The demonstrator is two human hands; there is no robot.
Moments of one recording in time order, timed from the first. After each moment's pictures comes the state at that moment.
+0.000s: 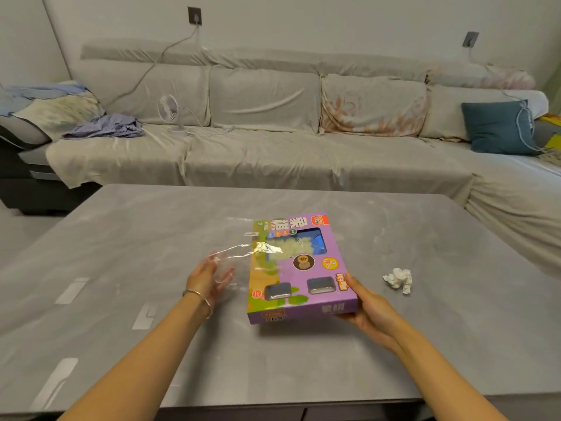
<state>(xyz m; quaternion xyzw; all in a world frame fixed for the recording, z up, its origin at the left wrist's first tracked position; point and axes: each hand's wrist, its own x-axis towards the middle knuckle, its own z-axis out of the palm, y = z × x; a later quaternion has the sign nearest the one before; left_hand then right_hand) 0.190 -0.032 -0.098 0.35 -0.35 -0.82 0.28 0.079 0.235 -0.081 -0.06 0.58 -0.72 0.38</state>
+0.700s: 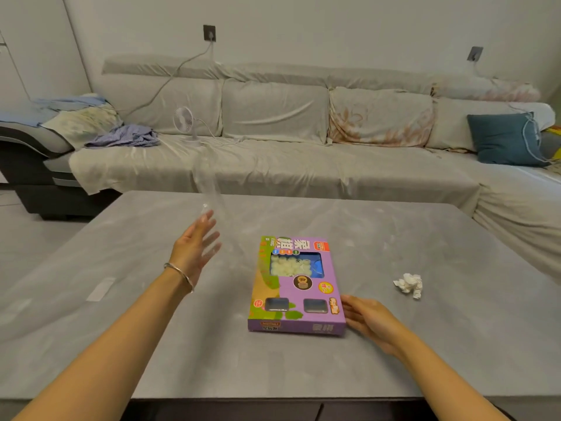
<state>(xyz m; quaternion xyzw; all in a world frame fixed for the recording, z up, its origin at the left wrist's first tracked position) 0.234 -0.065 -0.019 0.23 -0.53 -0.75 0.32 0.100 0.228 -0.083 -0.09 0.69 -0.62 0.37</state>
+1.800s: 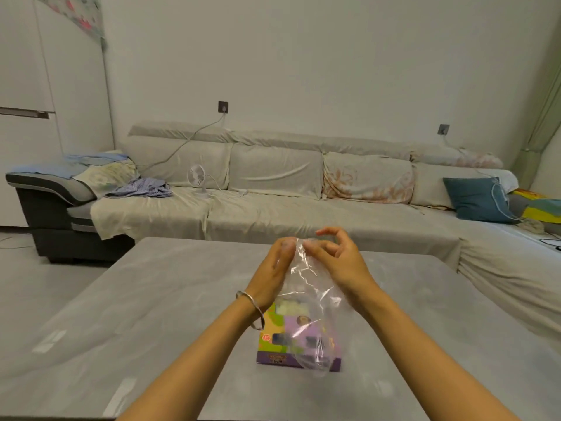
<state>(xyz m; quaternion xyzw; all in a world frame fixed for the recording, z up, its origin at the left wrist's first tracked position) 0.267 0.054 0.077 0.01 -0.73 -0.62 0.28 0.201 0.179 0.112 -0.34 0.65 -0.67 0.10</state>
